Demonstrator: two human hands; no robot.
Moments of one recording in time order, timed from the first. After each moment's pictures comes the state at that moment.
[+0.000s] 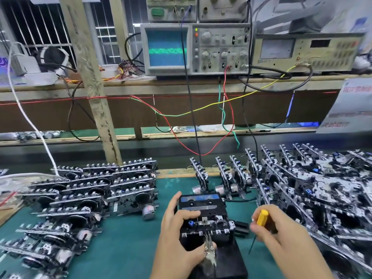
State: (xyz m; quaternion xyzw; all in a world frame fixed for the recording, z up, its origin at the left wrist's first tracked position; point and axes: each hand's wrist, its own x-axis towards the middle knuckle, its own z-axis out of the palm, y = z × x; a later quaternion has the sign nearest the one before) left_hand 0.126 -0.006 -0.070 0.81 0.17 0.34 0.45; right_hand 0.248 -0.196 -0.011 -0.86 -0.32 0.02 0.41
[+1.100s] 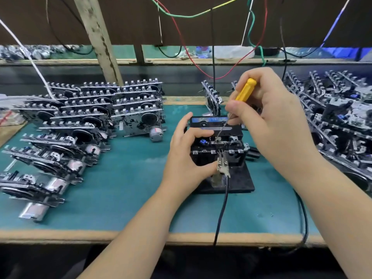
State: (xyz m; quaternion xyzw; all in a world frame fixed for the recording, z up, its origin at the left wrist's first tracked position) left_hand 0.128 0.000 -0.076 0.81 0.15 0.35 0.44; right_hand 0.241 -0.121 0.027 -0.68 -0.51 -0.05 0.53
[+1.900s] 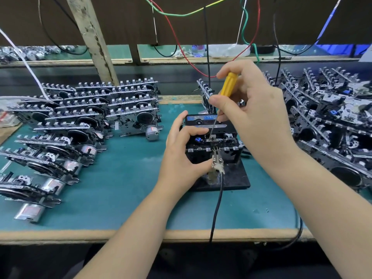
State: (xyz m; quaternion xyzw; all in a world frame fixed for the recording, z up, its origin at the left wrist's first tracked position) left_hand 0.128 -0.001 -0.076 0.81 0.15 0.35 0.45; right_hand 0.236 -0.109 0.026 -0.69 -0.49 -0.09 0.52
